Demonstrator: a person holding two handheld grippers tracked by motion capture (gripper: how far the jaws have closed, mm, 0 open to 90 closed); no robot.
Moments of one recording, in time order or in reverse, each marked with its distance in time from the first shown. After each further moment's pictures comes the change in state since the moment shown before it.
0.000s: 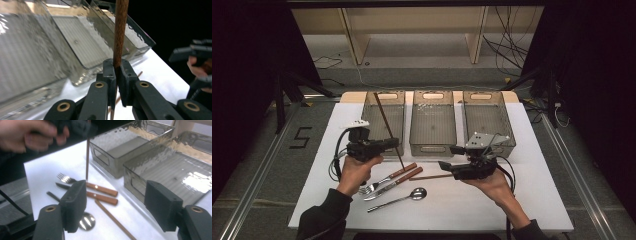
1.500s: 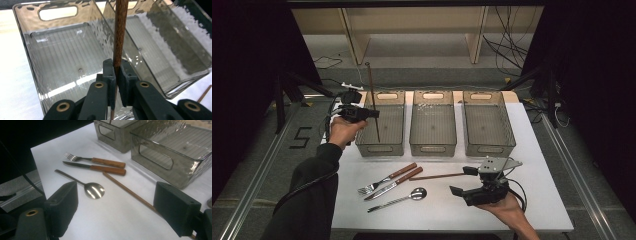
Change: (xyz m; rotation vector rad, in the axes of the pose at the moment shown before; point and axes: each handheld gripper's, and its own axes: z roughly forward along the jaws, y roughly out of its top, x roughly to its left) left arm 0.077 0.079 0.025 0.188 0.306 0.012; right arm 0.010 -0.057 -0.019 0.038 0.027 0.058
